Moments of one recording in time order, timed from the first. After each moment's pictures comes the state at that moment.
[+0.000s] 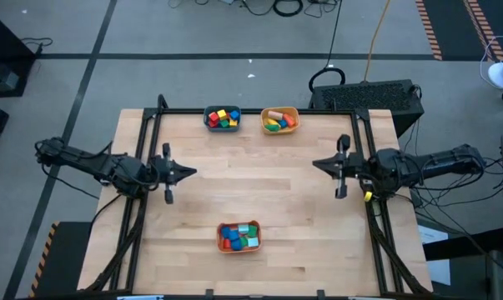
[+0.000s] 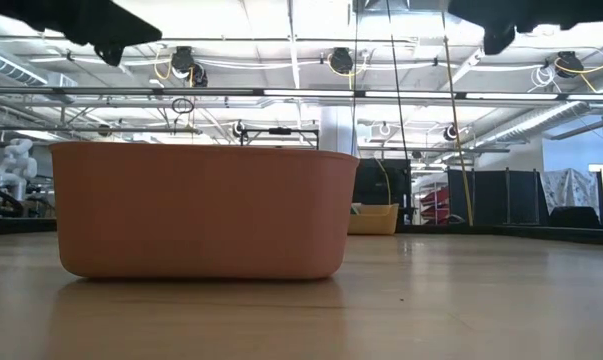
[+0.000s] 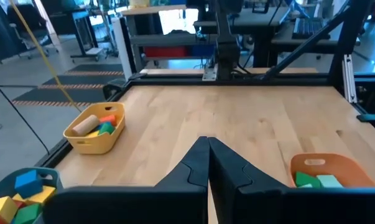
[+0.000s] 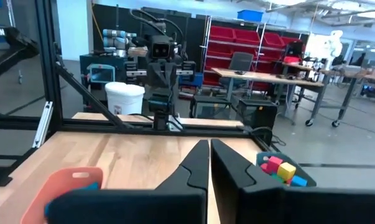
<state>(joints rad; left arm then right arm) -0.29 0.49 0.44 -0.13 -0.42 -0.01 0.16 0.54 0.44 0.15 0.29 -0.09</state>
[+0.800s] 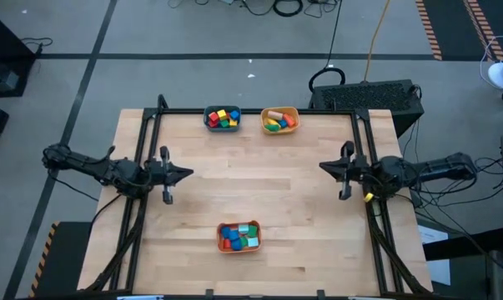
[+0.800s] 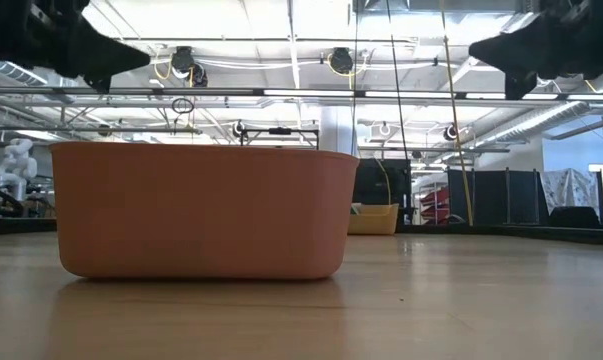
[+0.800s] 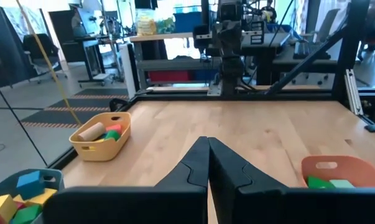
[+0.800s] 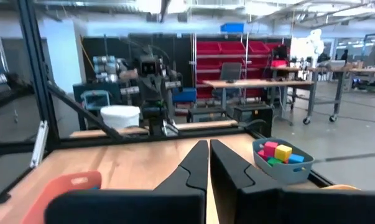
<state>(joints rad) -0.29 0.29 0.20 0.05 -0.44 0.06 0.16 0.27 0.15 0.24 0.33 0.02</state>
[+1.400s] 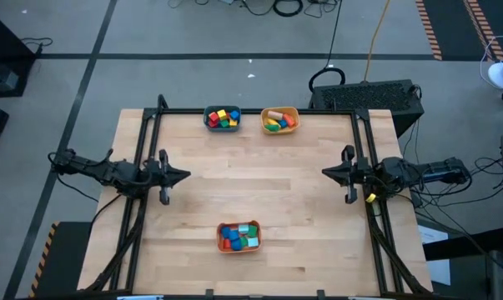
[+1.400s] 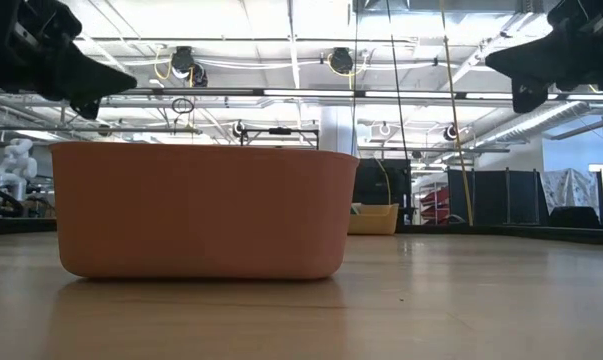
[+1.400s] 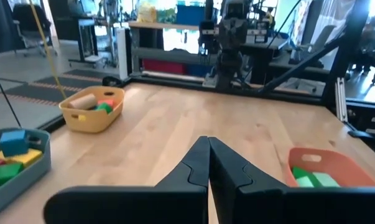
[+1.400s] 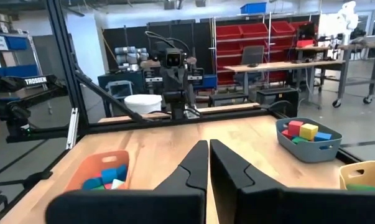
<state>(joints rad) -0.29 0.06 0.10 -0.10 -0.43 -0.09 0.16 0.09 0.13 0.03 0.24 0.10</state>
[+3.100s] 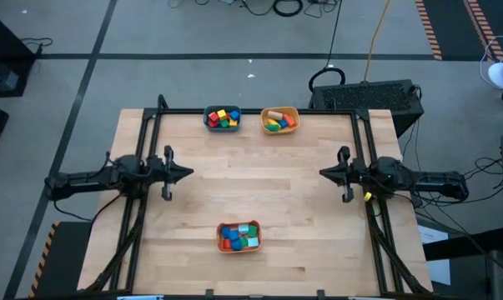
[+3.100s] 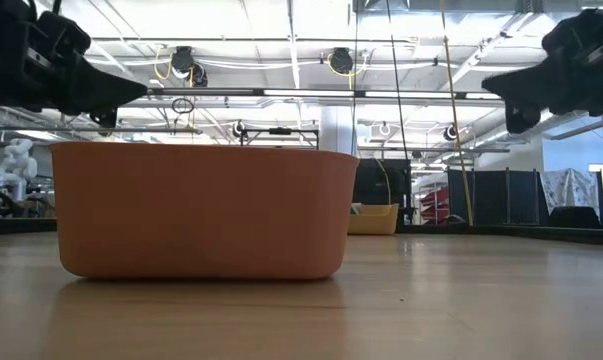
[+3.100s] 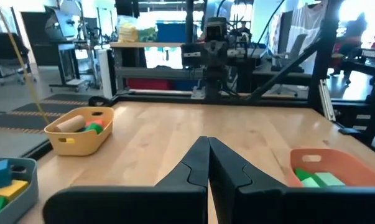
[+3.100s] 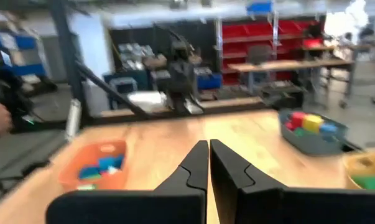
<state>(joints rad) 0.09 0.00 0.01 0.01 0.04 0.00 -0.03 0.00 0.02 0.07 0.01 0.10</state>
